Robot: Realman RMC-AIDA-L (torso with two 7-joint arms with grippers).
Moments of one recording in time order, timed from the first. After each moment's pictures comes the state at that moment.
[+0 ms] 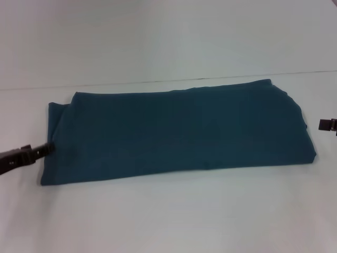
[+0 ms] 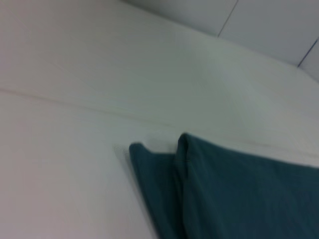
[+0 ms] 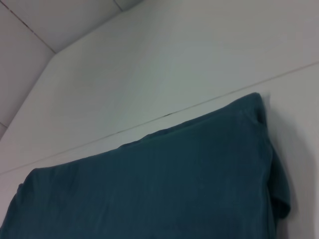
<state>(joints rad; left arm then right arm) -0.50 -2.15 0.47 0.71 2.15 1.01 -1.82 0.48 1.89 -0.43 -0.72 -2.22 -1.41 2.14</state>
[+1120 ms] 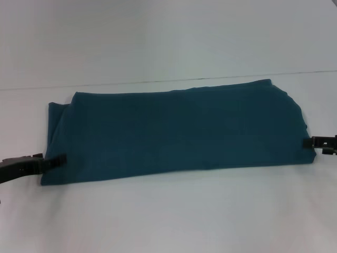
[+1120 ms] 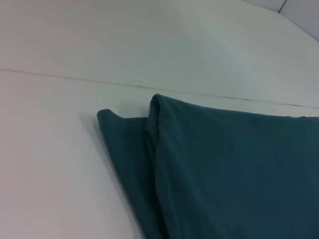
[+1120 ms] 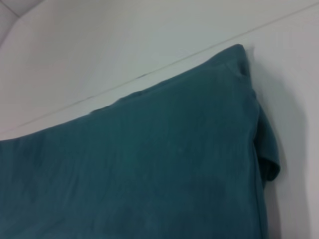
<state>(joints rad) -0.53 -2.14 0.53 0.74 2.28 1.06 -1.88 0.53 1.92 -0.44 -0.67 -2.36 -1.31 2.19</state>
